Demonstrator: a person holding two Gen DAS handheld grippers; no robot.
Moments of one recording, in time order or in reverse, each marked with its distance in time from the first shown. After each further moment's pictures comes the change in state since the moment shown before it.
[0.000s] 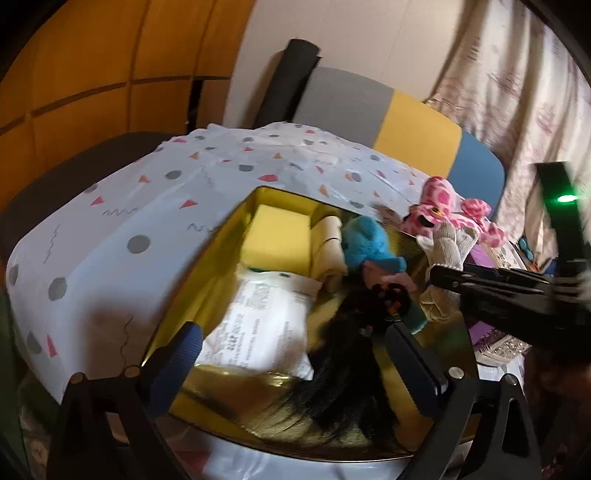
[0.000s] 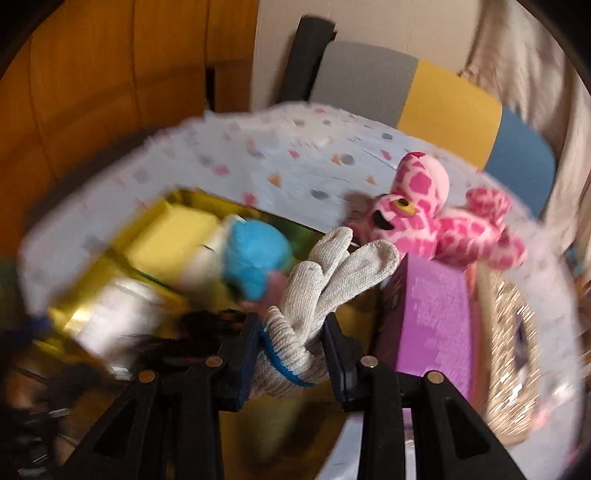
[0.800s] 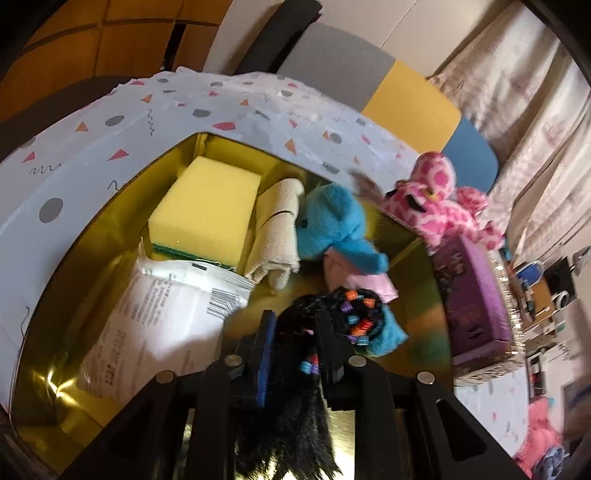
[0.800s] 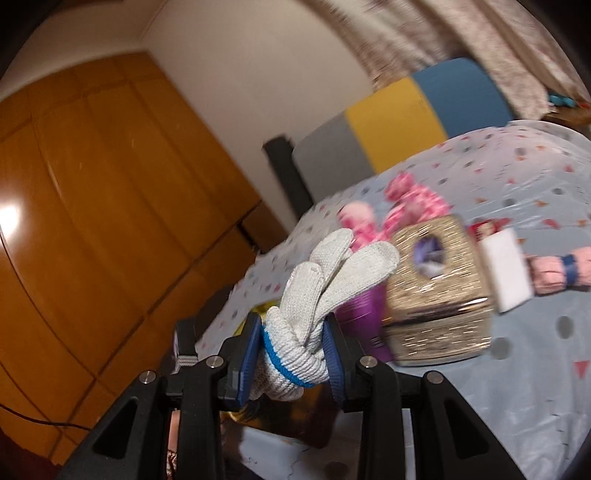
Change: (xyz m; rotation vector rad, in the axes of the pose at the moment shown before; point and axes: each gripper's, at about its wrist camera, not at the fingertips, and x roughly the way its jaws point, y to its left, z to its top) left arm 0.078 -0.032 0.018 -0.099 0.178 -0.138; right arm -0.157 -0.126 -0.146 0.572 -0.467 0.521
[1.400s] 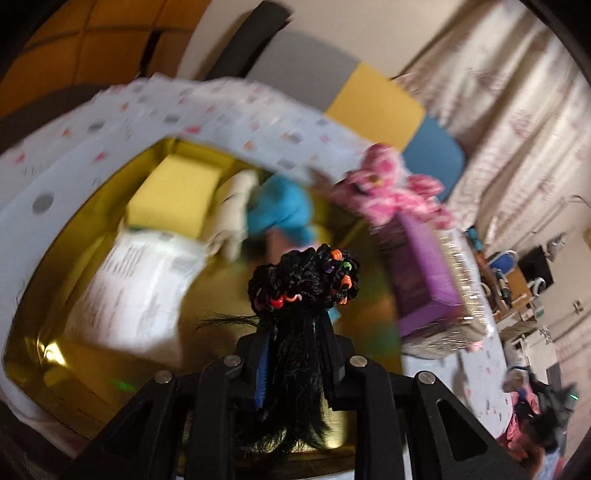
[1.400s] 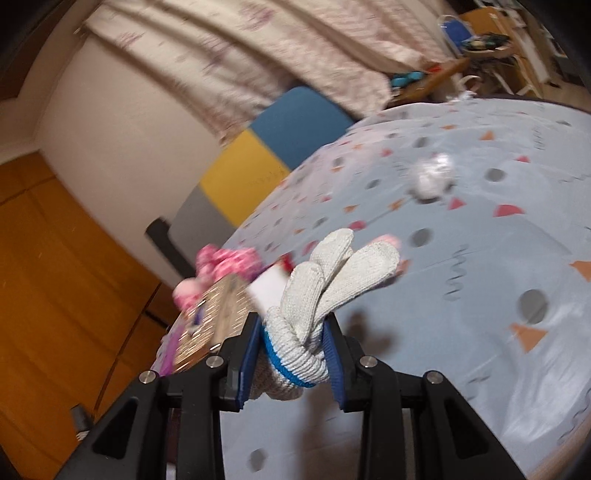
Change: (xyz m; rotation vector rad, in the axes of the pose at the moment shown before) left arm -0.032 -0.019 -0.024 0.048 -0.011 -0.109; right arm -0.126 -0.197 -0.014 0.345 -0.236 -0.304
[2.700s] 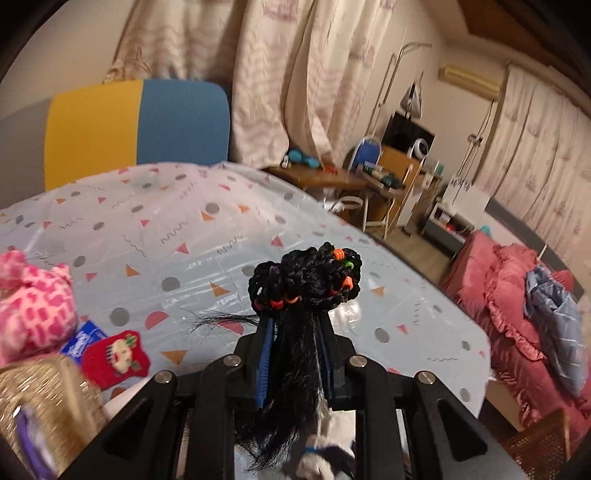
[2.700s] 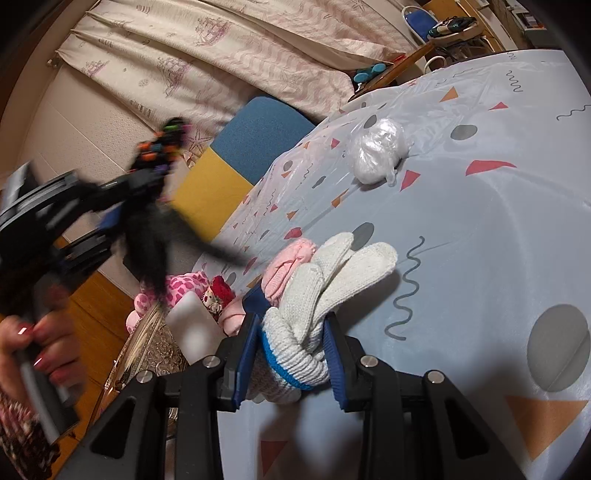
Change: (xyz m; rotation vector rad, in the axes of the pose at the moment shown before) left arm 0.167 -0.463 -0.021 0.685 0.075 -0.390; right arm 0.067 -0.113 -0.002 0.112 -0.089 -0.041
